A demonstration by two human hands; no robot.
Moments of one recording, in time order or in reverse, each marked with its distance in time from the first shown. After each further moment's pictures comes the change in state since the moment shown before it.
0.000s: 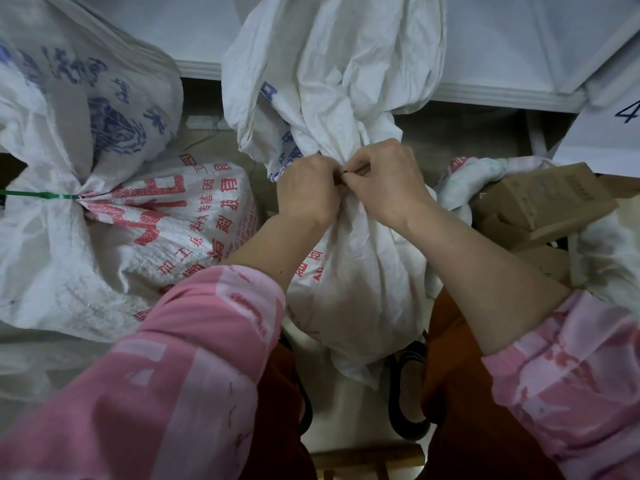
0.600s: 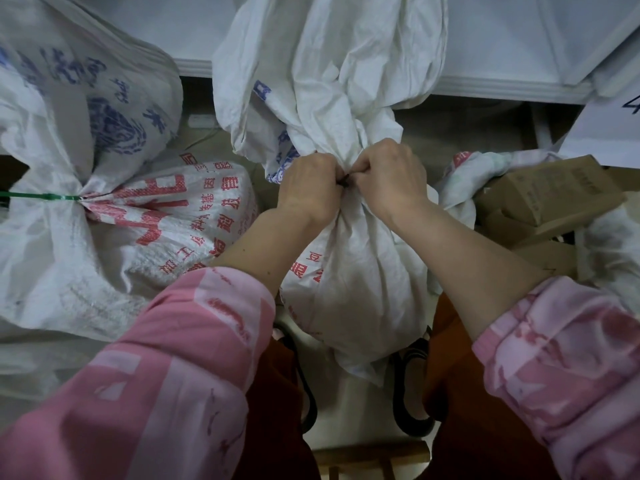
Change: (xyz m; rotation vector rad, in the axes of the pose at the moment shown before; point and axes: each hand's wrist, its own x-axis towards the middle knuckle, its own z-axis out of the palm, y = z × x) left_hand 0.001 -0.003 -0.003 -0.018 -0.105 0.059; right_hand 0.012 0.012 0.016 -0.219 0.019 0.138
